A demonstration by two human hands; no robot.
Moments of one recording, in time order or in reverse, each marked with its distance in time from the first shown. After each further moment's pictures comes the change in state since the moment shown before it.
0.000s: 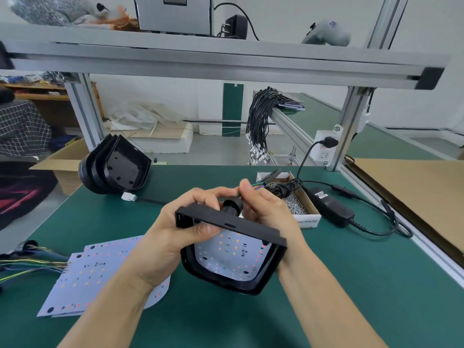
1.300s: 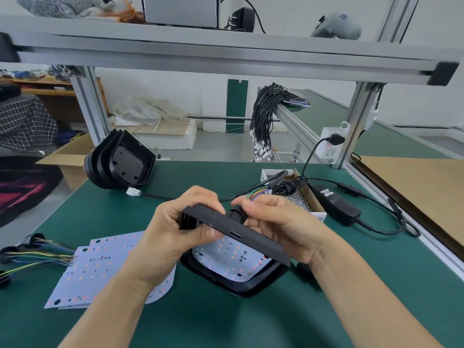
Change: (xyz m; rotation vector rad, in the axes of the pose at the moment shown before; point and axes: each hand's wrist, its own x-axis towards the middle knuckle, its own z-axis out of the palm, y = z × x) left_hand -0.007 -0.007 -0.008 0.247 0.037 0.166; right_hand -0.006 -0.019 -0.018 -0.014 -0.455 0.240
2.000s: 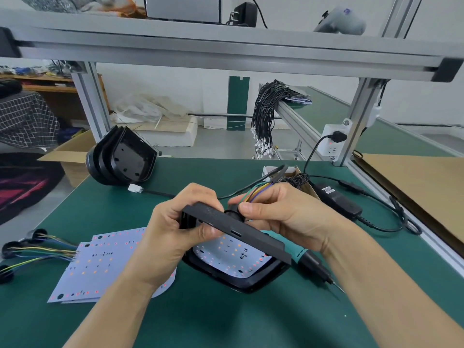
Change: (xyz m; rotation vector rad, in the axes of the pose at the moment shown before) left_hand -0.004 -0.004 0.003 0.044 0.072 0.044; right_hand -0.001 -0.013 0.003 -0.289 0.026 0.019
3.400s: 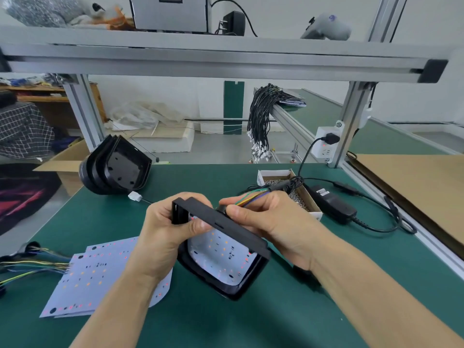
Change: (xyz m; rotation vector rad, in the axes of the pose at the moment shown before) left_hand 0.012 -0.010 0.000 -0.136 0.114 -0.126; right_hand -0.008 0.003 0.015 0.015 0.127 -0.075
